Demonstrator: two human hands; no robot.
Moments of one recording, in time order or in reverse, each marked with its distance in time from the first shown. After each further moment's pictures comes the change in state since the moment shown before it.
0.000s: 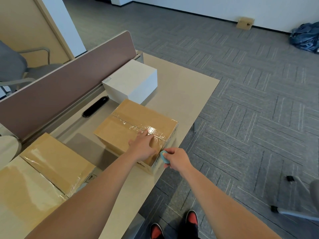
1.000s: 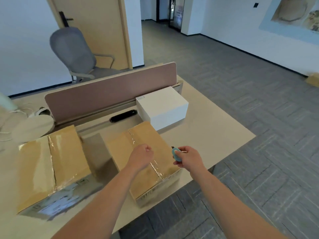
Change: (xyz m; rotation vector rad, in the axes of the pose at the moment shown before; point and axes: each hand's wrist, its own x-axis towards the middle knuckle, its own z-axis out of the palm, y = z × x) left_hand 0.019 0.045 -0.052 -0.672 0.443 -0.431; right_hand 0.095 -0.125 -0.087 -0.059 -0.180 -0.209
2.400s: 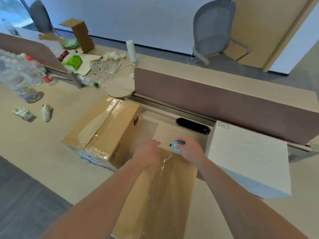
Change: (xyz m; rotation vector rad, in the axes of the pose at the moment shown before) left_hand 0.143 -0.058 -0.050 0.061 0.282 -0.695; right_hand 0.256 -0.122 0.197 -0.859 -0.883 -0.578
